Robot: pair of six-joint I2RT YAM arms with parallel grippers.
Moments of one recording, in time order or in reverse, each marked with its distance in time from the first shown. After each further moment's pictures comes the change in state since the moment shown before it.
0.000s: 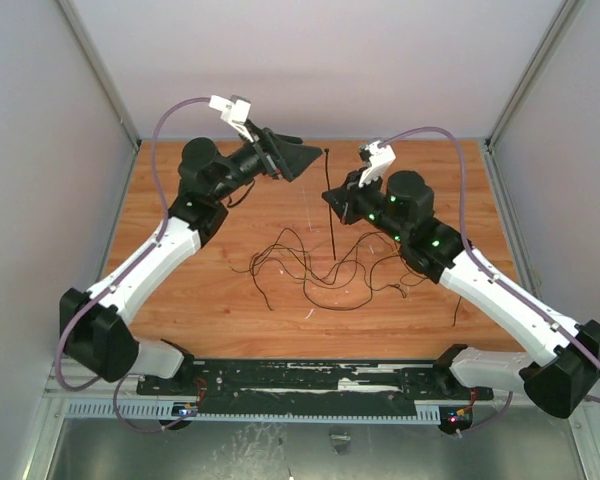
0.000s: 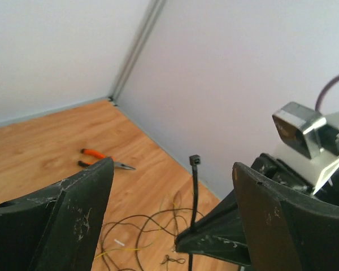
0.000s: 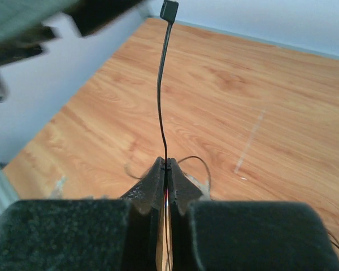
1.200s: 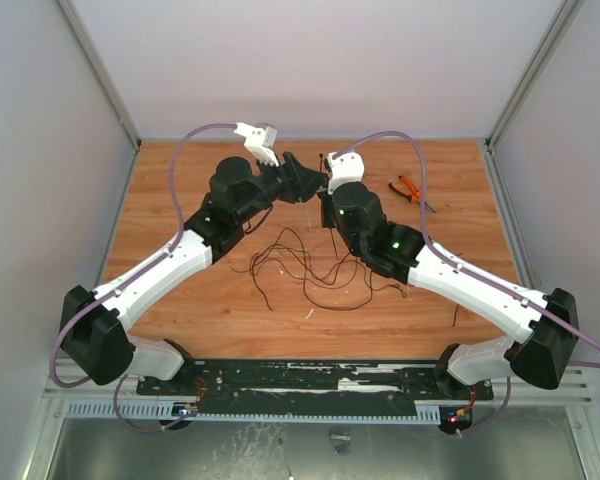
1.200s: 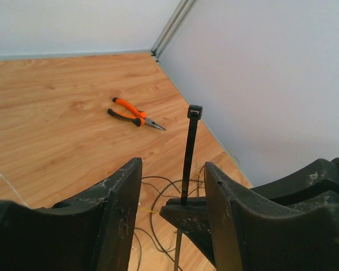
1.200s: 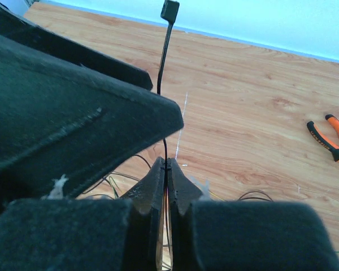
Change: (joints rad) left arm -0.153 -0.048 -0.085 -0.209 -0.349 0.089; right arm 0.251 0.168 0.105 -0.107 0.676 -0.091
